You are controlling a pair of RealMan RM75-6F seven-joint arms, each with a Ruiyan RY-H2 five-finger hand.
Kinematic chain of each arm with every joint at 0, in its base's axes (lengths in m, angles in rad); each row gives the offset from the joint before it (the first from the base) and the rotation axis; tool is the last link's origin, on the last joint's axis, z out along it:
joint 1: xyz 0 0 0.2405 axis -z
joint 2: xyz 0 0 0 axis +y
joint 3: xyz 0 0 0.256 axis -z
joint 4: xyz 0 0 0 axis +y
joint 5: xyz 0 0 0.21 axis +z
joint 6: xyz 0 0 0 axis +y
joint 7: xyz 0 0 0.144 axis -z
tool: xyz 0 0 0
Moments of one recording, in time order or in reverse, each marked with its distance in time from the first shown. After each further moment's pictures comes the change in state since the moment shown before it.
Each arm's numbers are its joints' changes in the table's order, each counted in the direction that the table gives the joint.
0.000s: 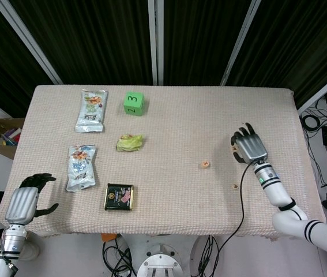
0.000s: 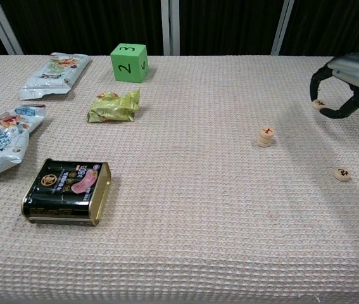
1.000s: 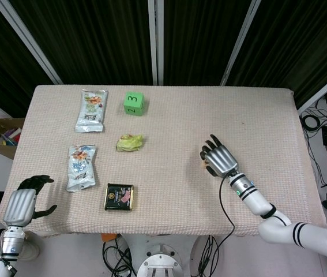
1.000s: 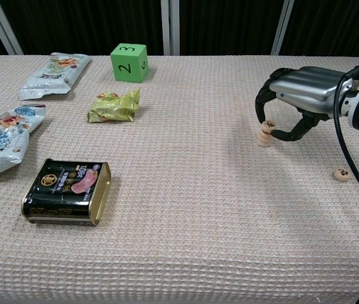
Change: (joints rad) left arm -0.013 -0.009 -0.006 0.024 -0.004 0.001 0.025; right arm -0.058 -0.037 0.041 -0.144 -0.069 -0.003 0.139
